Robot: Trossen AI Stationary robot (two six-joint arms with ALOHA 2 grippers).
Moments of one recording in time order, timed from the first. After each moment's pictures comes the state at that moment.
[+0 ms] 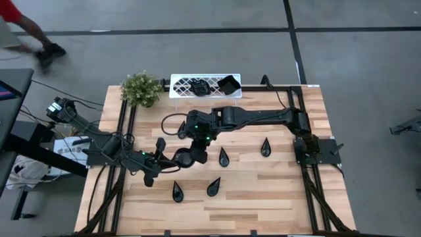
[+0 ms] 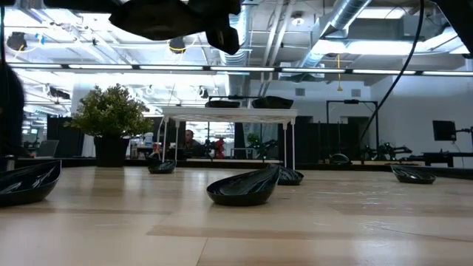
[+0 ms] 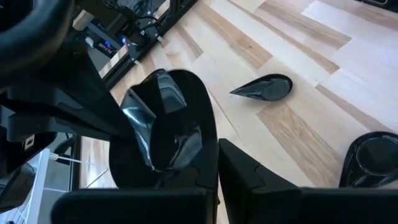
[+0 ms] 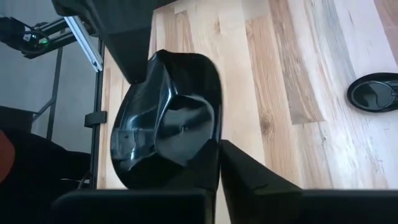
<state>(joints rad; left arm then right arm) -0.60 1.14 0.71 -0.30 -0.48 0.47 0.02 2.04 2.04 -0.85 -0.28 0.28</state>
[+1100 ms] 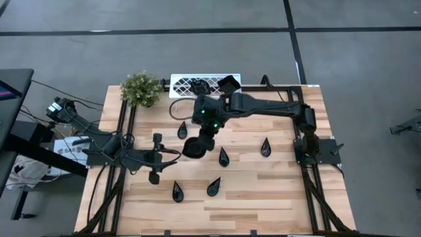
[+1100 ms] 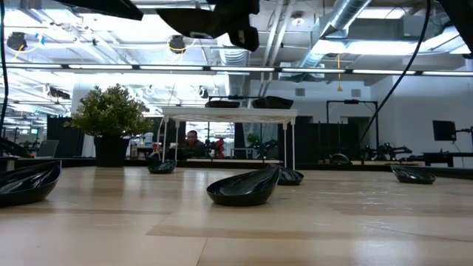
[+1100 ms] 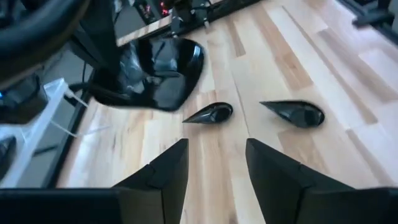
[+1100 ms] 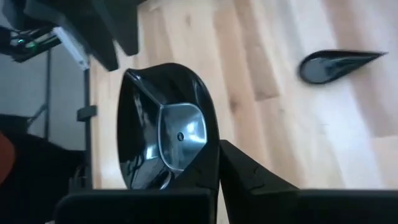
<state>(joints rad) -0.60 1.13 0.71 -0.29 -0.63 0.11 -0.07 1.96 2.04 -1.00 -0.30 0.26</state>
